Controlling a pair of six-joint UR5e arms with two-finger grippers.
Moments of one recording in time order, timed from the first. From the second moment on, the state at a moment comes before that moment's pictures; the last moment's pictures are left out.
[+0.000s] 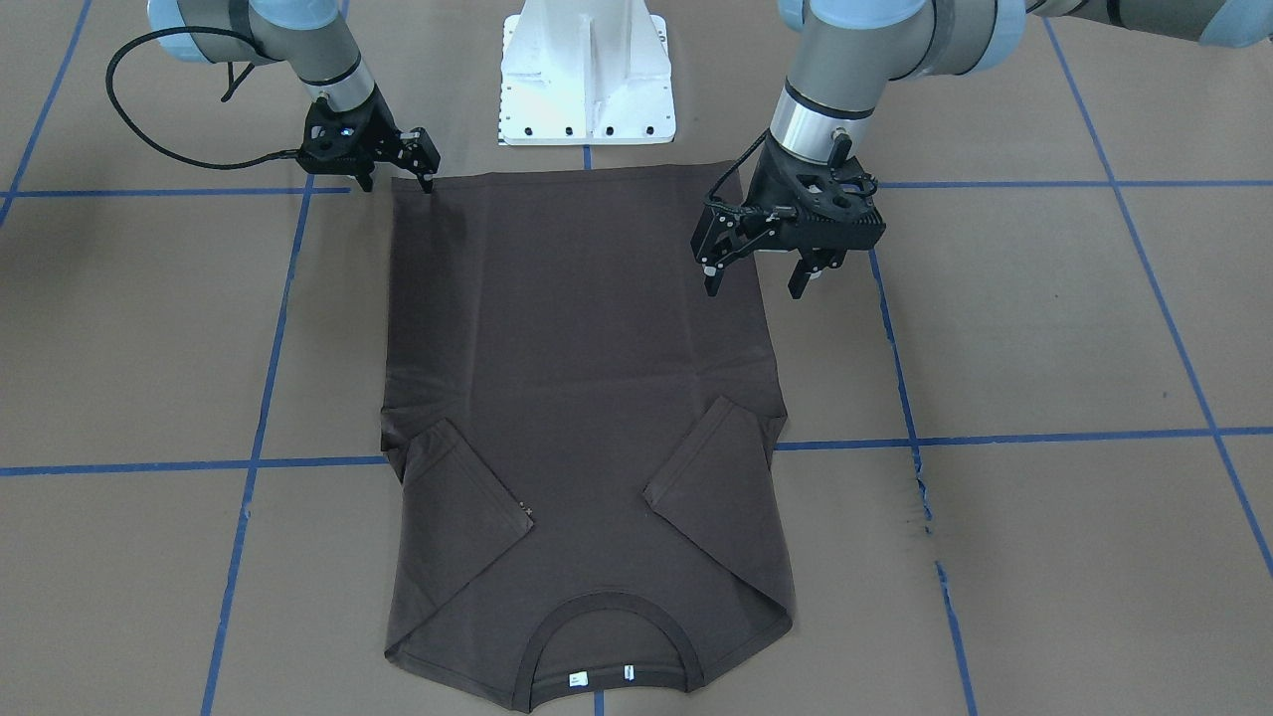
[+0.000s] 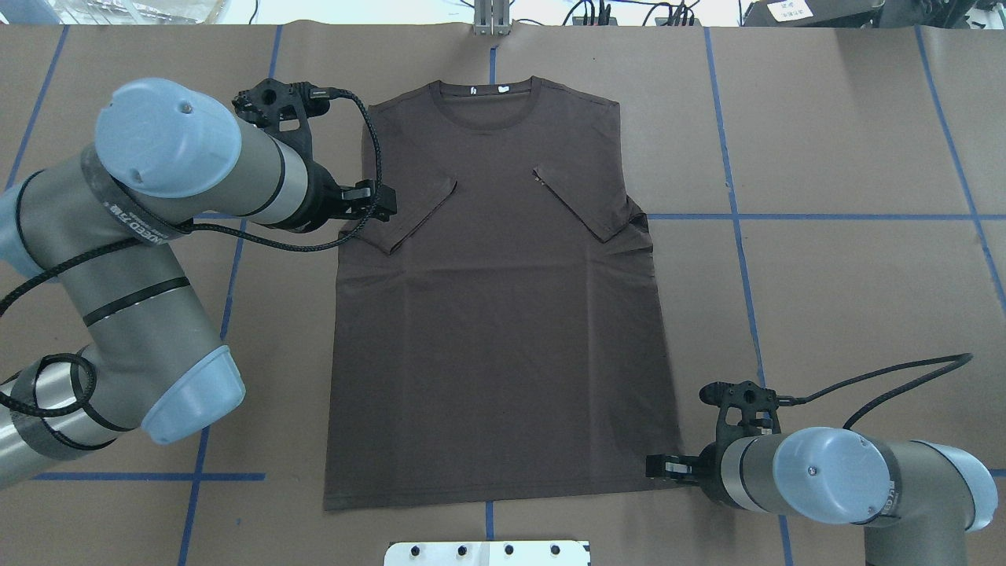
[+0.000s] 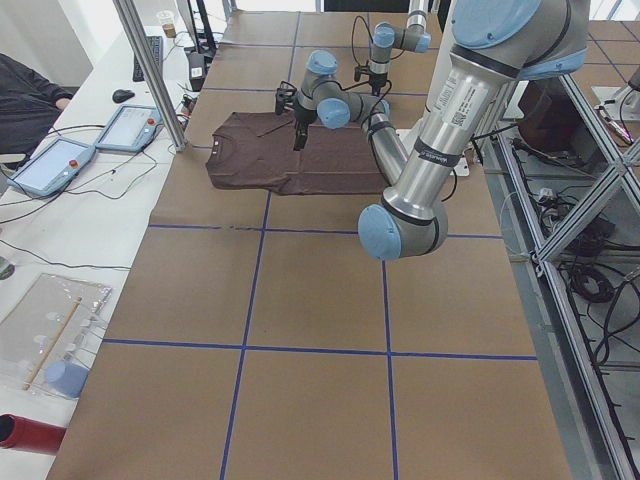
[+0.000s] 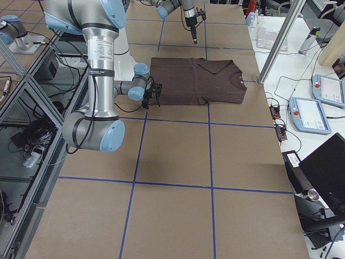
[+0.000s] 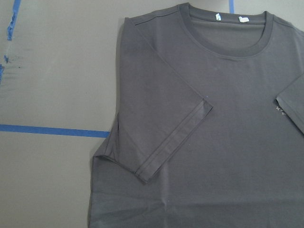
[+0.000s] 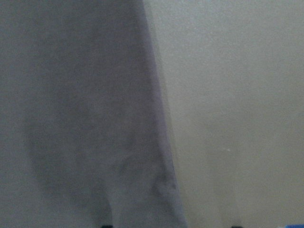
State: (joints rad) left arm -0.67 -2.10 -1.93 -1.66 -1.81 -1.23; right arm 0.17 -1.59 2.03 -1.14 1.67 1.60
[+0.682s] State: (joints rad) left arm -0.67 -2.09 -1.93 -1.66 -1.81 -1.23; right arm 0.18 -1.59 2.05 -1.15 1.67 1.60
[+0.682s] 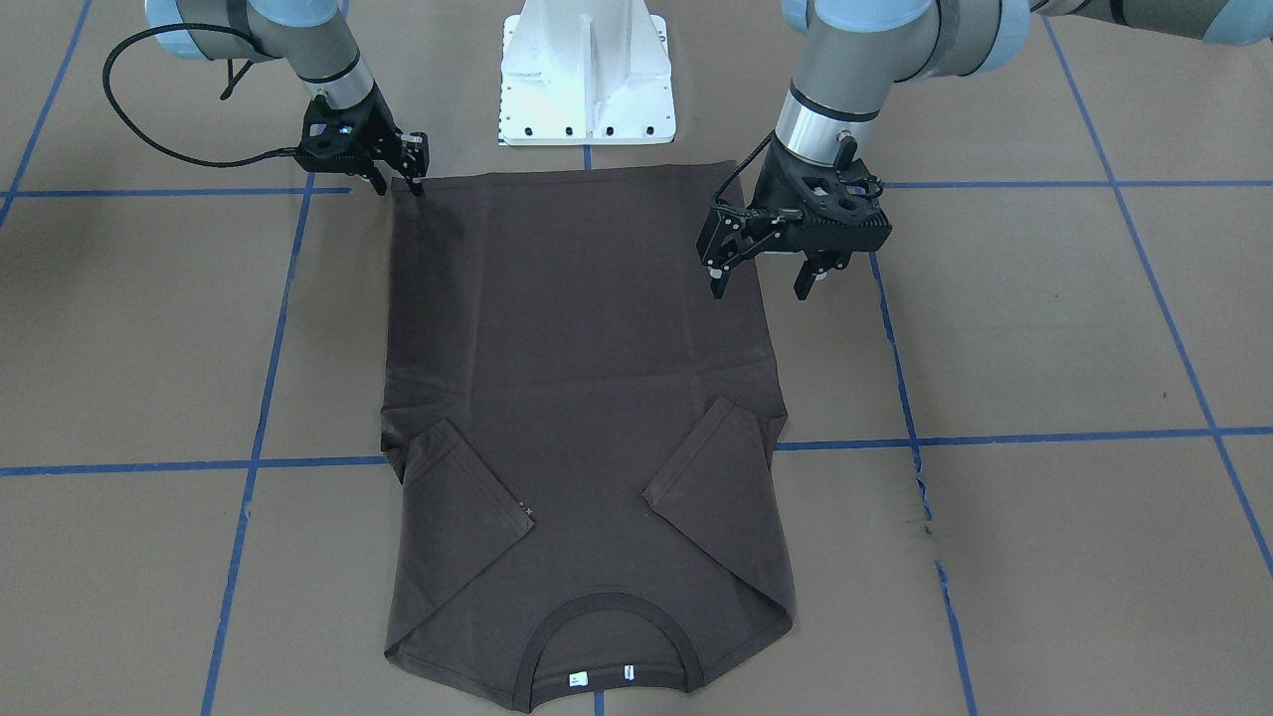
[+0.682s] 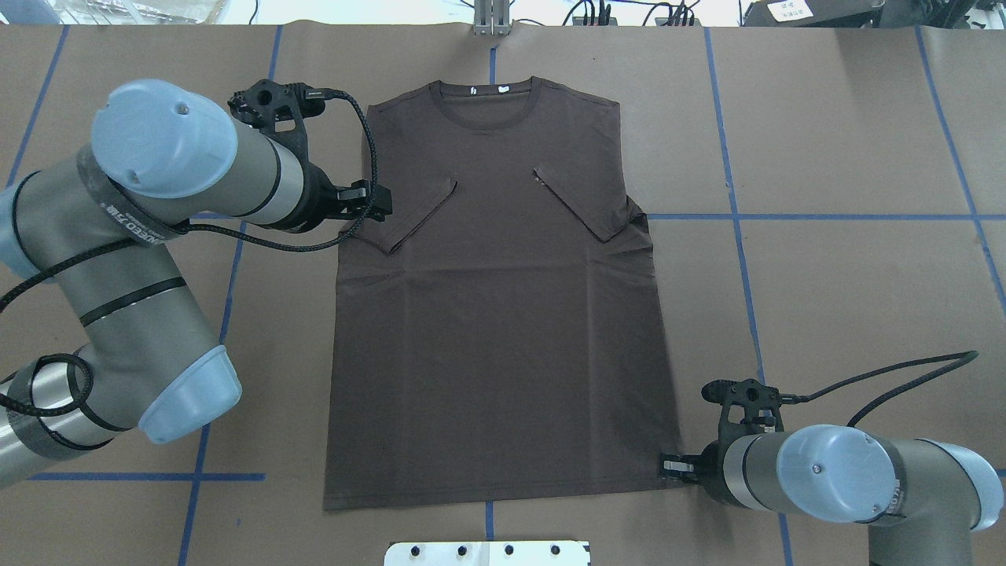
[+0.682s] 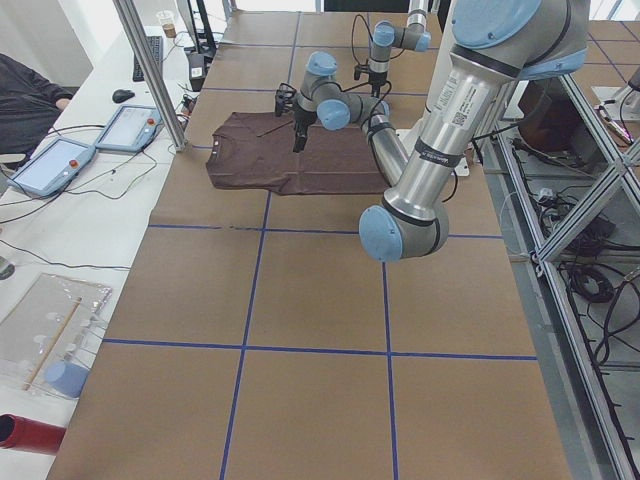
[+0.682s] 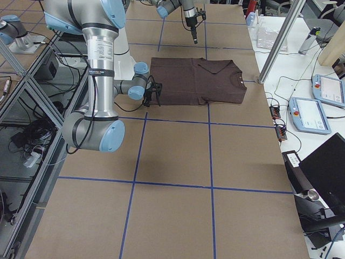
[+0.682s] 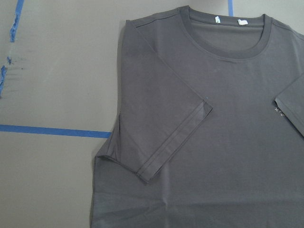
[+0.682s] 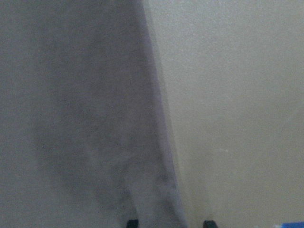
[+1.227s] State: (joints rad) left arm -0.67 -2.09 -1.92 -1.66 -1.81 -1.23; right arm 0.18 -1.59 2.05 -1.15 1.66 1.60
